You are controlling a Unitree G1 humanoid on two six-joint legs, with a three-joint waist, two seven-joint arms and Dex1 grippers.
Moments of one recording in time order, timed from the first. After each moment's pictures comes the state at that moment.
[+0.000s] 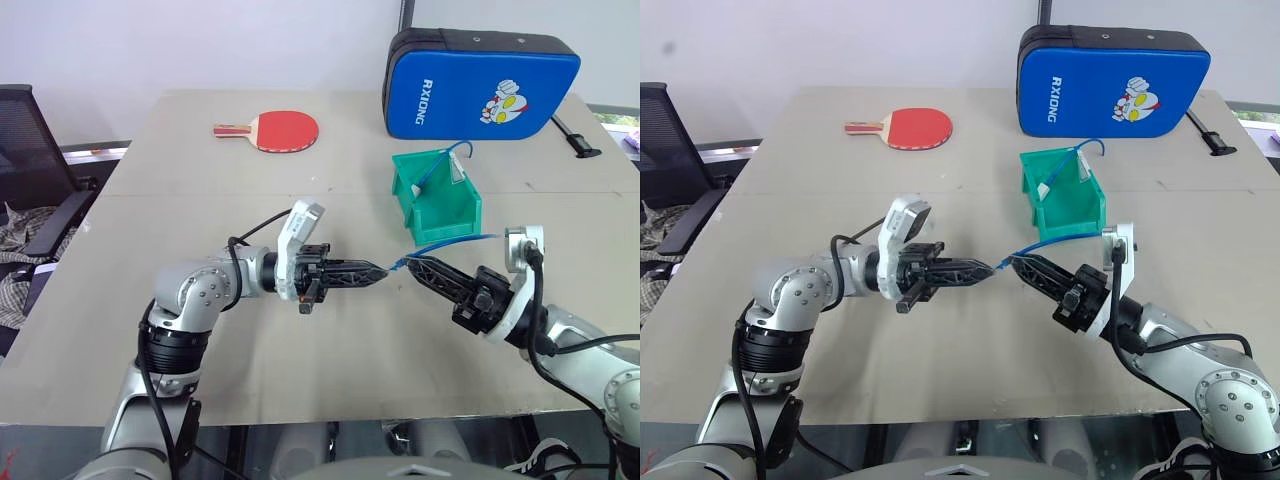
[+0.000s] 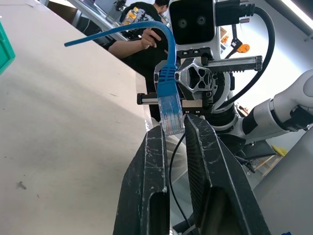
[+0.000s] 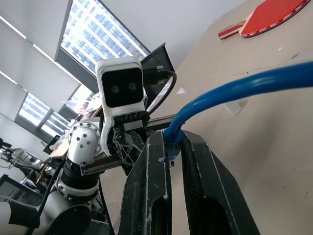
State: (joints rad) left arm -0.50 0.52 -0.06 -0.17 -0.93 1.03 -1.12; right arm -0.01 -0.59 -0.07 -0.70 1.54 0.72 0.12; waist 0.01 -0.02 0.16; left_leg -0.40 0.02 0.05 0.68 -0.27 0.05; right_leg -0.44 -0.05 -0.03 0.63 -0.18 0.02
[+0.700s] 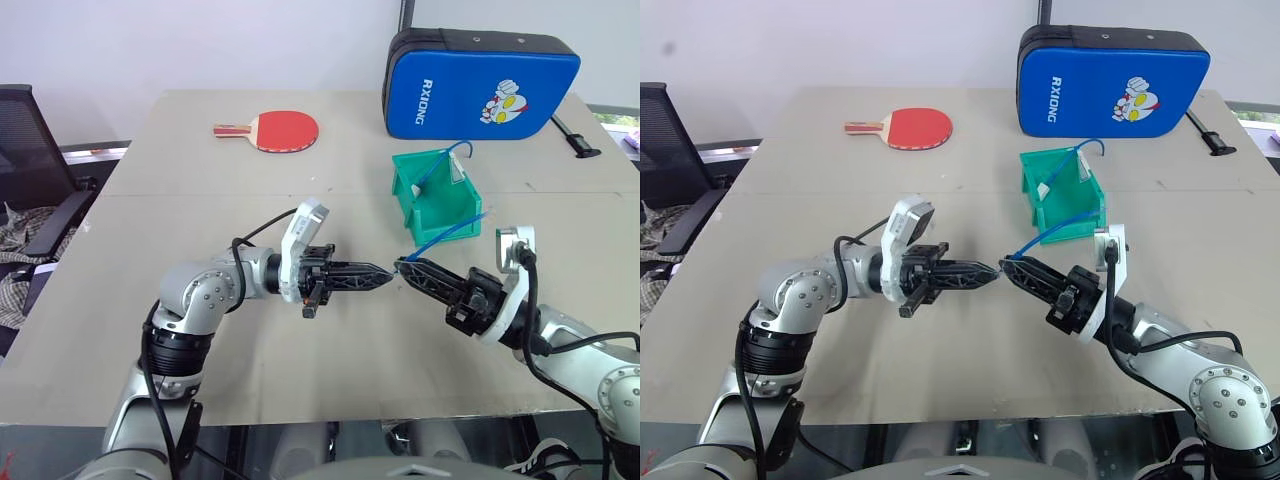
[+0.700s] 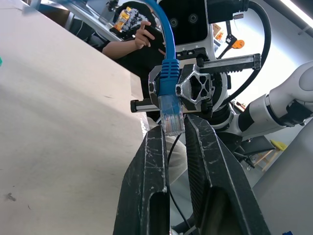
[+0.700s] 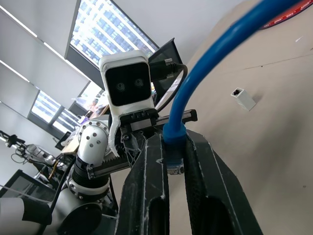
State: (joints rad) left arm -0.49 0.52 -0.08 -0.18 -0.92 0.98 -1.14; right arm -0.03 -0.57 -0.03 -0.69 1.57 0.73 0.11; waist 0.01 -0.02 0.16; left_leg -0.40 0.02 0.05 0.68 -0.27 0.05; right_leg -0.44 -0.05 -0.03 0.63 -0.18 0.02
